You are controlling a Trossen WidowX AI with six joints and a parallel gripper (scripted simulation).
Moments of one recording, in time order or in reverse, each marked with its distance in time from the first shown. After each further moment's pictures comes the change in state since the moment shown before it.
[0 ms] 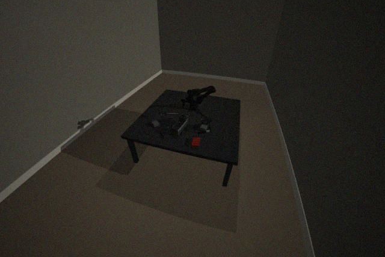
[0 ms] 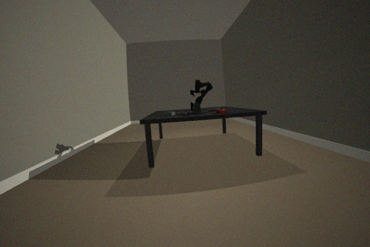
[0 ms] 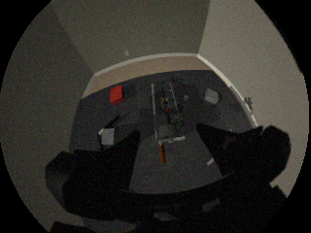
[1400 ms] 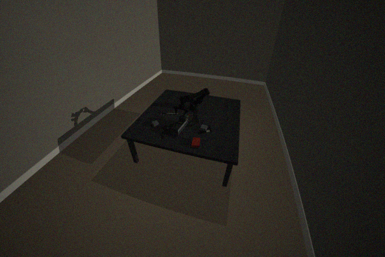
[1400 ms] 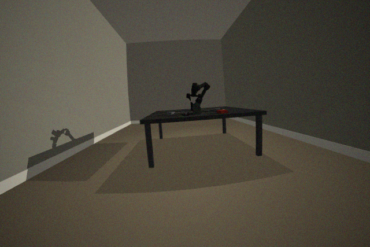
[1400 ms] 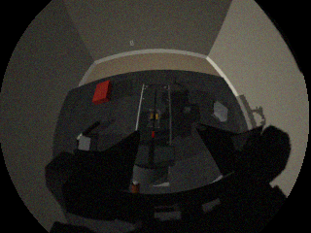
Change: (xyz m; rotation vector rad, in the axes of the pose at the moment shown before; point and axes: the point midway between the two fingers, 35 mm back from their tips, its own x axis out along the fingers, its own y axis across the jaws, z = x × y) arm 0.106 -0.042 0.033 -0.150 0.052 0.039
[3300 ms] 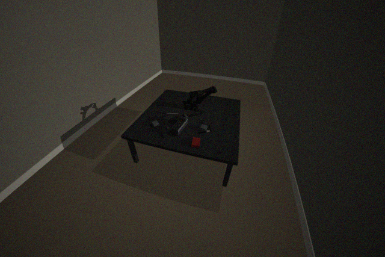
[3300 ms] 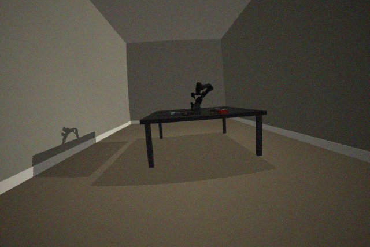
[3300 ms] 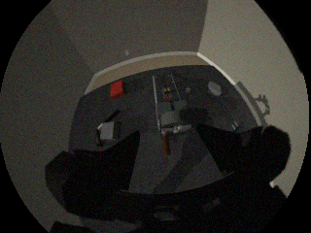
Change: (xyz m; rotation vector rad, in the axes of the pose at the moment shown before) arm -0.095 0.066 -0.067 0.172 -0.060 -0.028
